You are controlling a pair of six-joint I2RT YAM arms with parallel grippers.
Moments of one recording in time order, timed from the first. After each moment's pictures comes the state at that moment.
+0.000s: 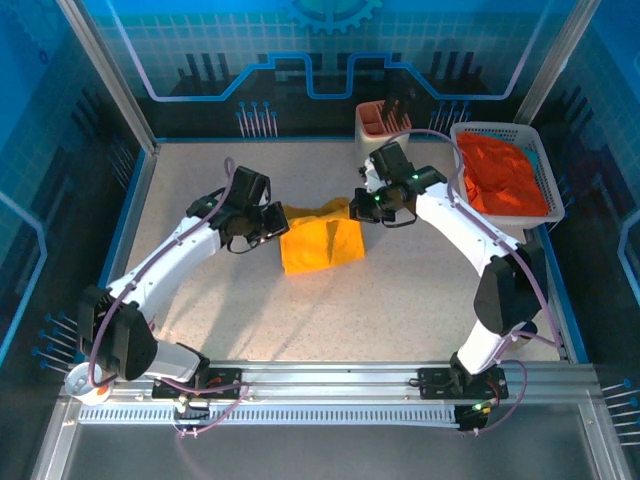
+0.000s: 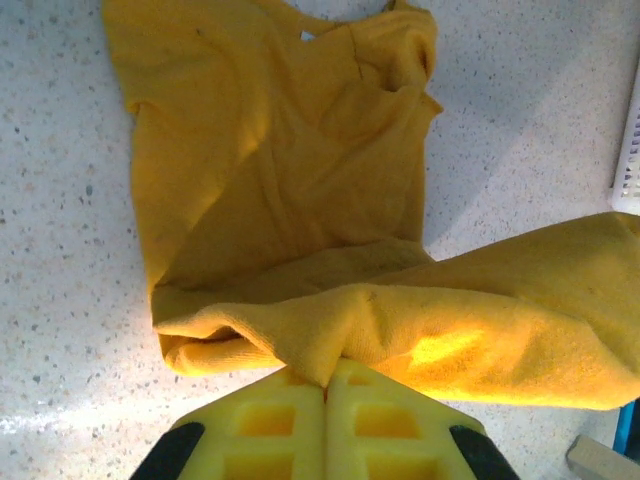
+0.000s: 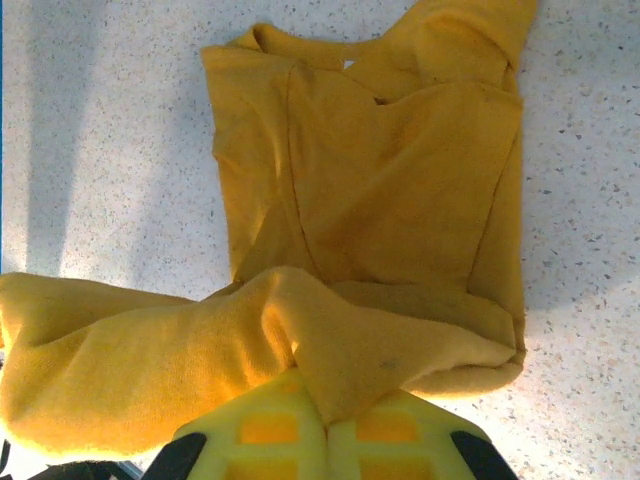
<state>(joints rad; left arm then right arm) -0.40 1.43 1.22 -0.75 0.20 -0.80 0.45 1.71 1.51 -0.84 -0.34 0.48</state>
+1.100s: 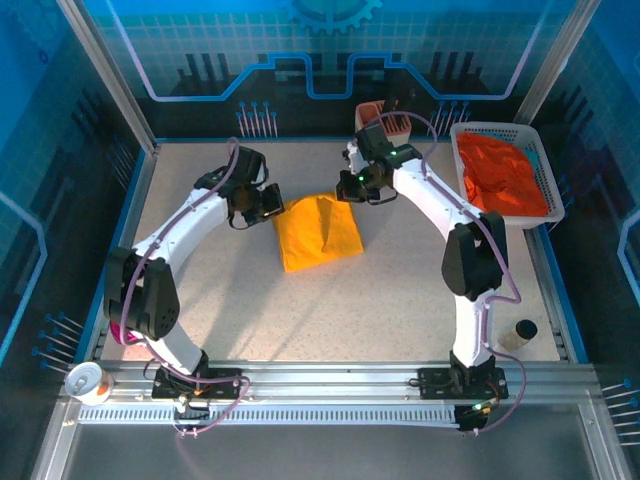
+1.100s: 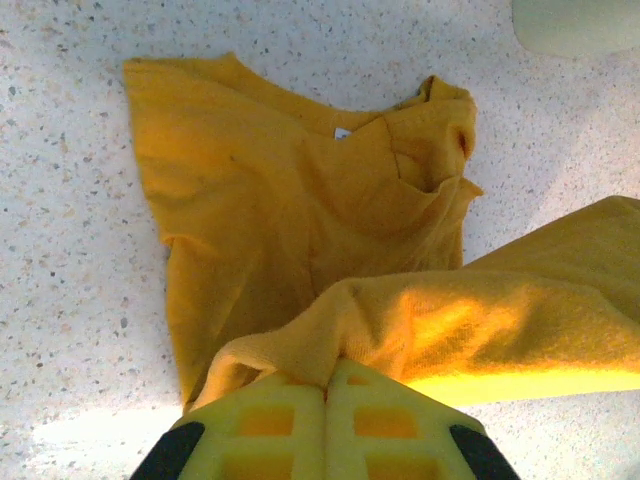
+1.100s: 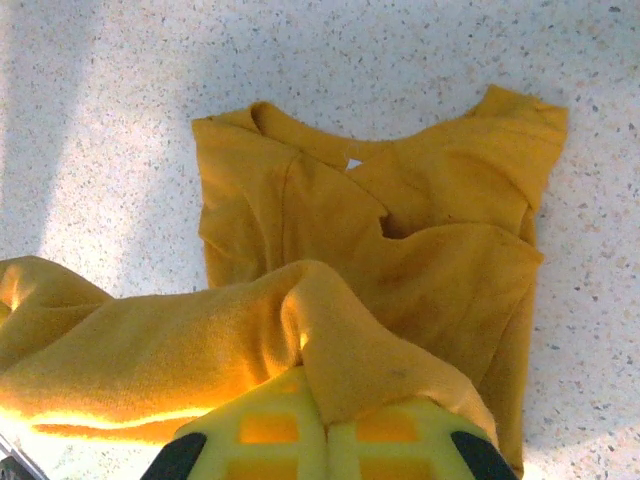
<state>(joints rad) -0.27 1.66 1.37 -0.72 0.25 -0.66 0.43 2.02 1.85 -0.89 -0.35 0.37</state>
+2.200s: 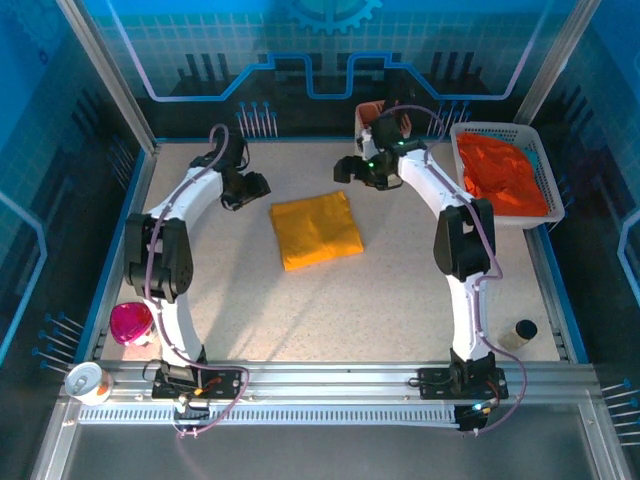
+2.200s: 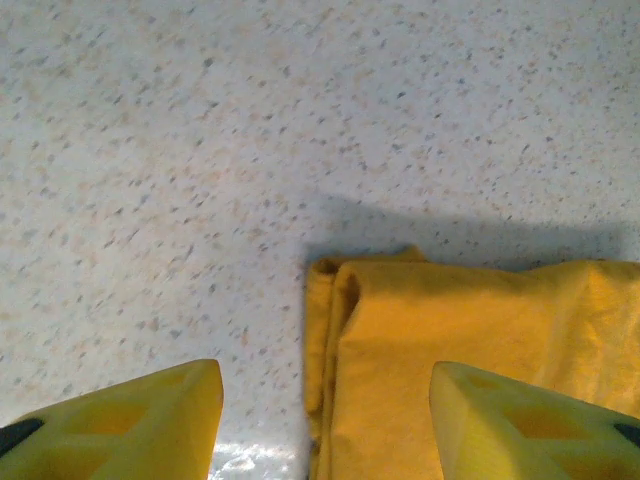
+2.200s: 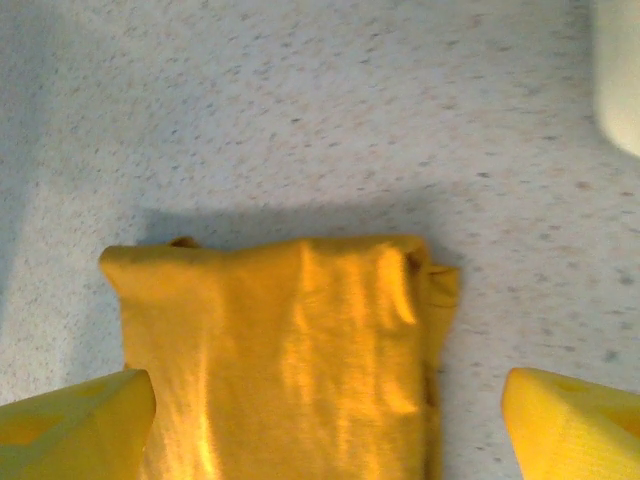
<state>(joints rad) -0.10 1.91 1.53 -0.72 0.15 -0.60 0.31 2.19 1.95 -0.79 -0.36 0.35</state>
